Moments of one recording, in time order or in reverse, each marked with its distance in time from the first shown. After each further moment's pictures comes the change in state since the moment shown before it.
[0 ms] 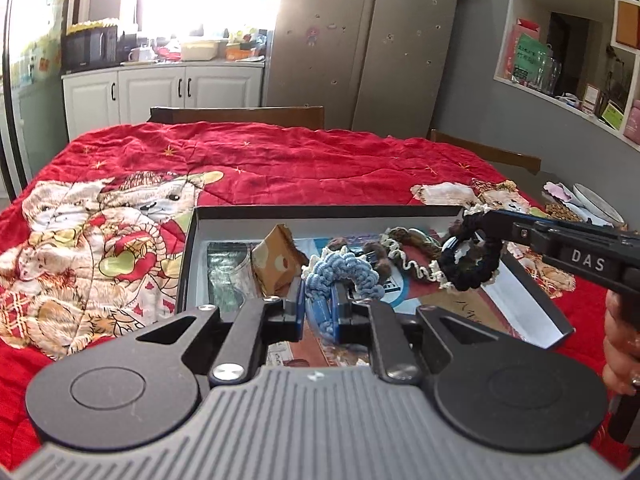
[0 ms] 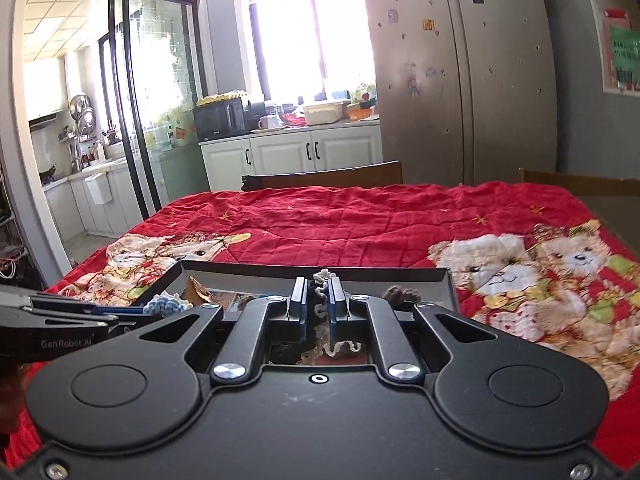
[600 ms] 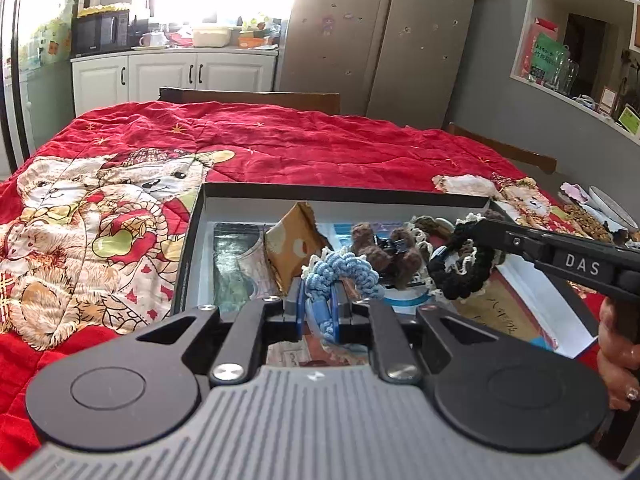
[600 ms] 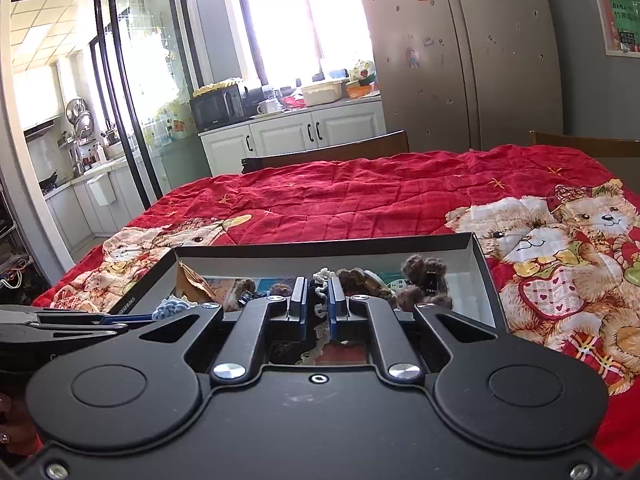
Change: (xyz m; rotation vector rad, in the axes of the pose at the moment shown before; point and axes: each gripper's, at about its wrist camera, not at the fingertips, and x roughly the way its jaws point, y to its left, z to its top) left arm 0.028 0.011 -0.010 -0.037 0.022 0.023; right arm 0.038 -0.002 -0.019 0.060 0.053 0.019
